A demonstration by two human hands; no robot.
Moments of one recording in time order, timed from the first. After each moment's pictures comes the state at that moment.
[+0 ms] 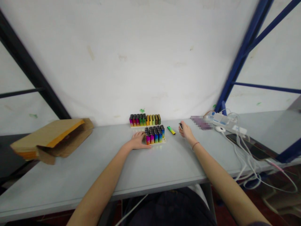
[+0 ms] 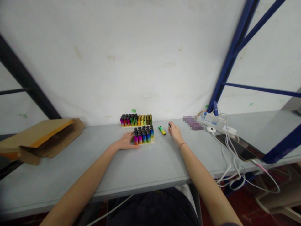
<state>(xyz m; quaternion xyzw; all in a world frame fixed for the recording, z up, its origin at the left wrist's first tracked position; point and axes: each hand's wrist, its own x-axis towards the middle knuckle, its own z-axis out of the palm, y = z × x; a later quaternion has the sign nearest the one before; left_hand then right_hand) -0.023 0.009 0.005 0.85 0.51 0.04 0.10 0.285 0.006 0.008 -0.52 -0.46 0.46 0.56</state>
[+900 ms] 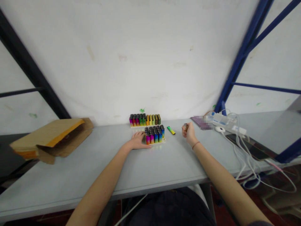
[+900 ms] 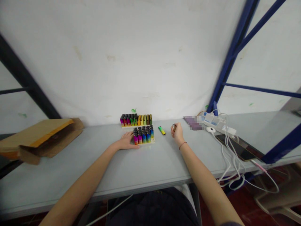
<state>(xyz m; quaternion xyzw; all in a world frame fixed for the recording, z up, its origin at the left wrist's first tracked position) -0.023 0.010 0.004 0.86 0.51 0.04 0.09 0.287 0.001 0.017 -0.48 -0.35 0.51 0.62</state>
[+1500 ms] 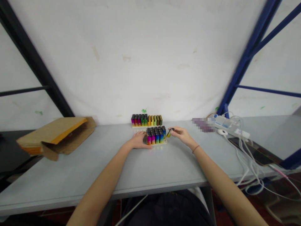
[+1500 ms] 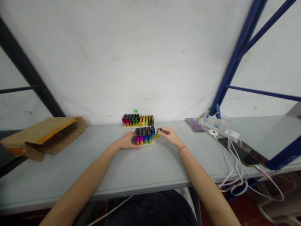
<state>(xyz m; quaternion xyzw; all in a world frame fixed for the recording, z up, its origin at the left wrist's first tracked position) -0.025 0.014 0.008 0.87 0.49 0.07 0.07 0.269 -0.012 0.015 -0.37 -0.73 0.32 0.47</state>
